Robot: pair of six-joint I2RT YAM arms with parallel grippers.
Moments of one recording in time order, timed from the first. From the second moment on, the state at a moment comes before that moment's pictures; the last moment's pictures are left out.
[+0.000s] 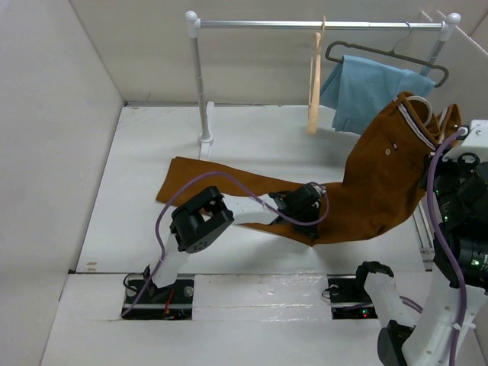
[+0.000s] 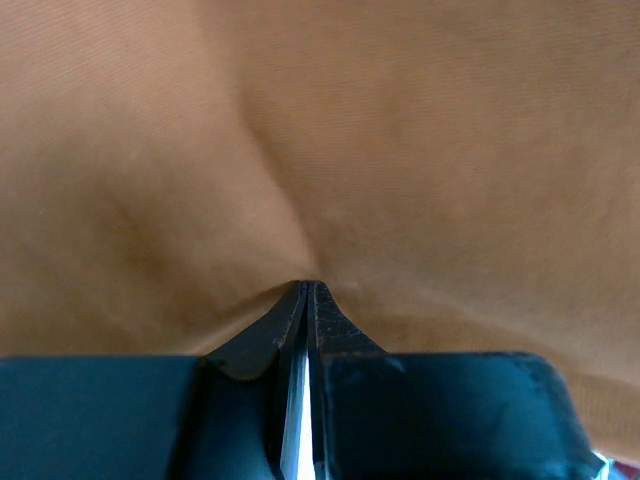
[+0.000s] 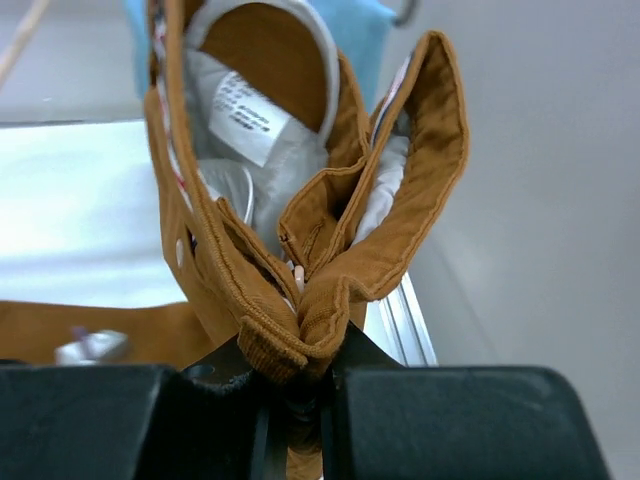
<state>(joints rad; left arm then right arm) -1.09 2.07 1.35 -0.15 0.23 -0.73 -0.29 0.75 1.56 -0.96 -0.04 -0.10</state>
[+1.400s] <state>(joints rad) -0.23 1.15 1.29 -0.56 -0.02 -0.76 0.80 1.44 1.60 -0.40 0.42 0.16</state>
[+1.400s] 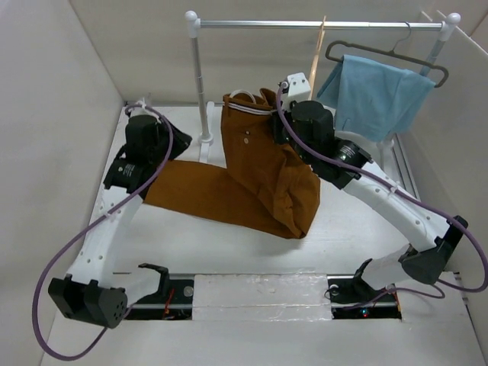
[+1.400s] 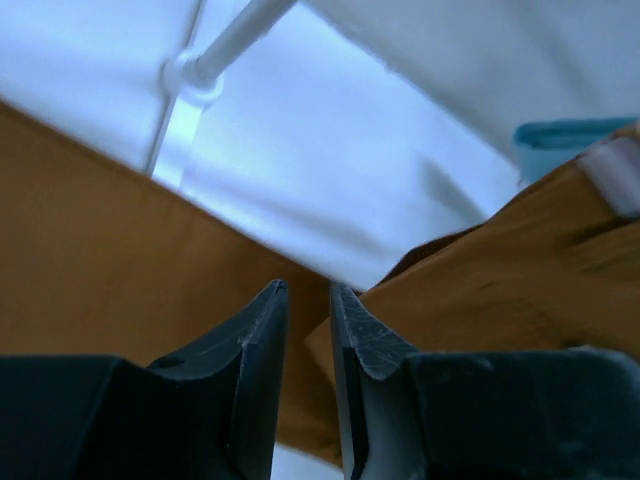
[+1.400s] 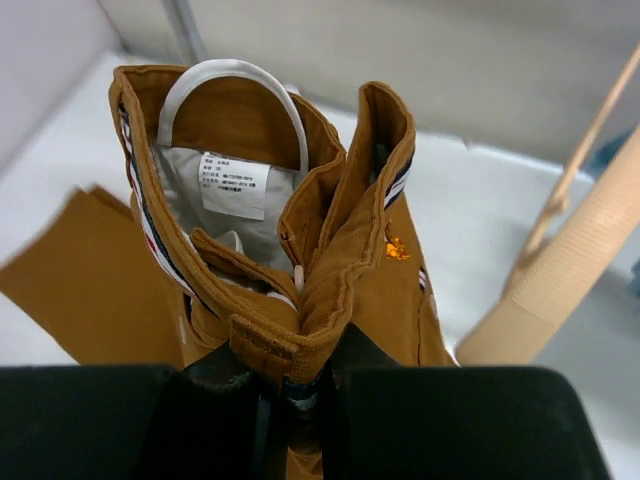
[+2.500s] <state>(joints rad) -0.43 1.50 0.76 -0.28 -0.21 -0.87 0.41 0.62 0.91 -0.97 0.94 0.41</state>
